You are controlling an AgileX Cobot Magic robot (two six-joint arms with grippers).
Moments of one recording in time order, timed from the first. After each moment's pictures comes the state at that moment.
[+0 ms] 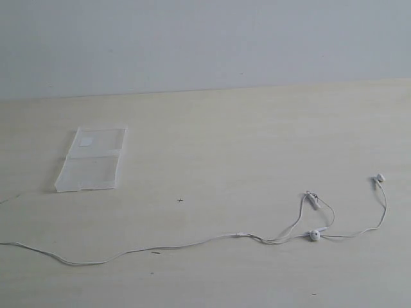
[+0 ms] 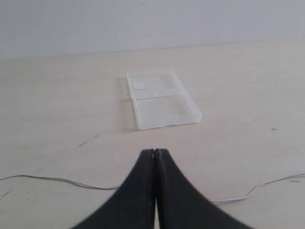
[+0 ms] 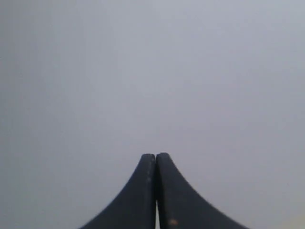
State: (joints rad) left arm 0.06 0.01 0.00 -0.27 0.36 0.23; right arm 0.16 0.01 -0.03 0.08 -0.31 0.47
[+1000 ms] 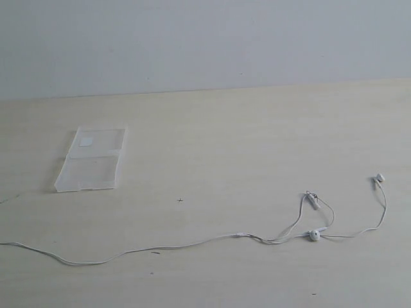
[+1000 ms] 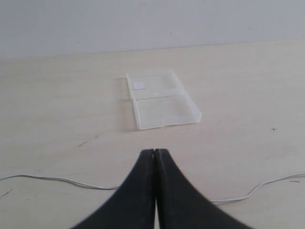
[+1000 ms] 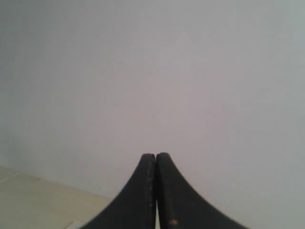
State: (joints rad) left arm 0.06 0.01 0.00 -0.27 0.36 0.23; right arm 0.16 0.63 -0.76 -1.73 -0.37 1.76
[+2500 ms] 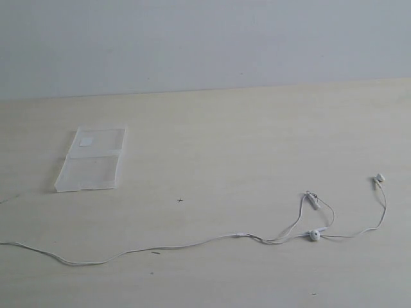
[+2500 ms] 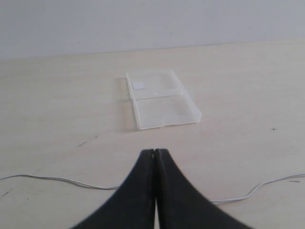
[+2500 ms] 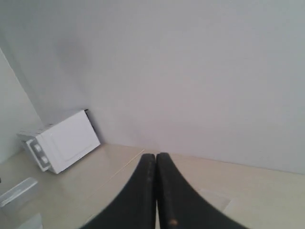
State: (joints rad) left arm 0.06 0.01 0.00 -0.27 0.36 0.23; right arm 0.16 0.82 -0.89 -1.70 -0.67 2.12
